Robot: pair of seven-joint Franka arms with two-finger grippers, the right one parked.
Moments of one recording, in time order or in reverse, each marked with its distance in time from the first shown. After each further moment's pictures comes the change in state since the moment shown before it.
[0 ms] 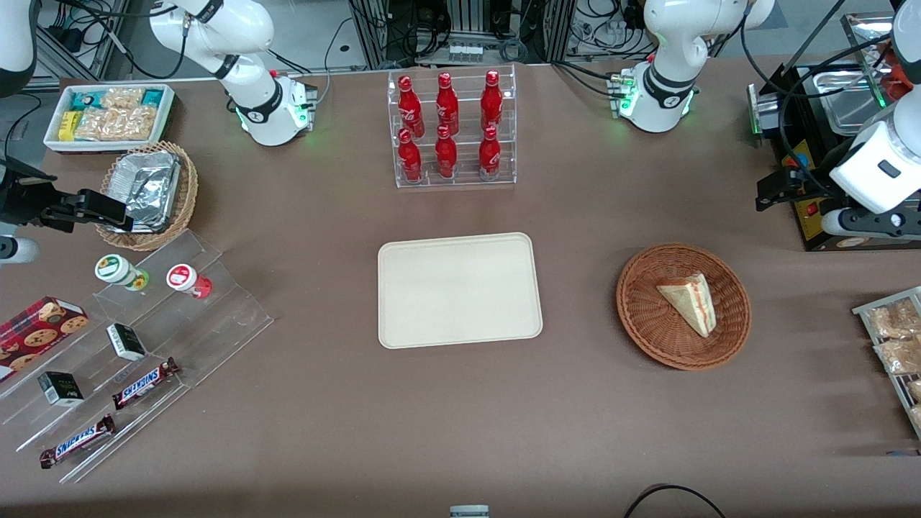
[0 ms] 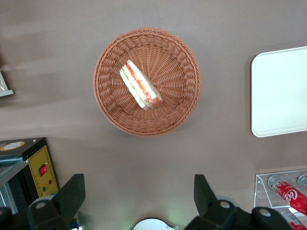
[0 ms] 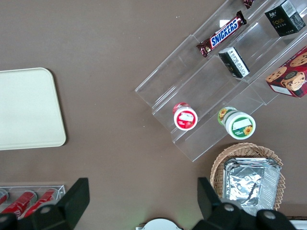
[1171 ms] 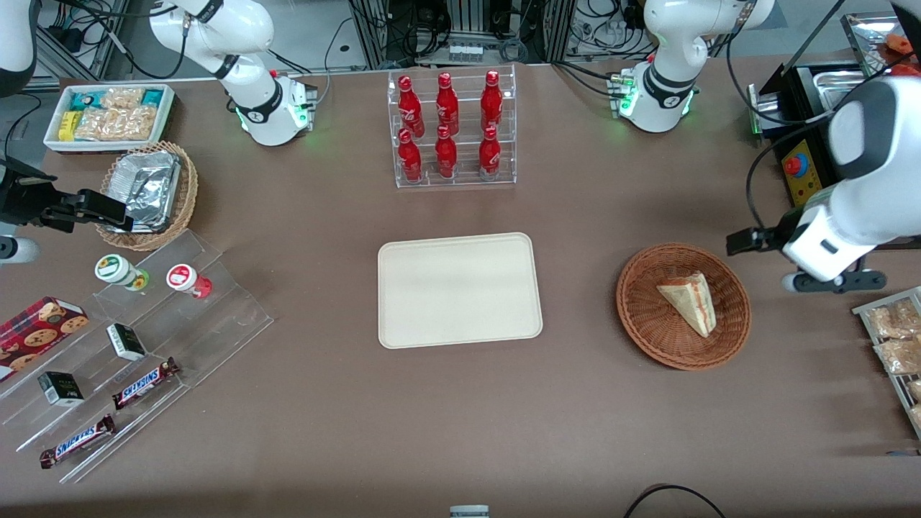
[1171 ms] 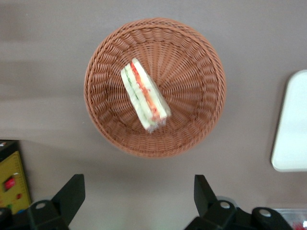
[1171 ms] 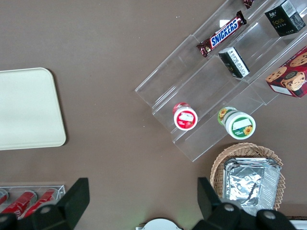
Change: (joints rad) arm 0.010 0.103 0.012 -0.250 0.000 0.319 -0.144
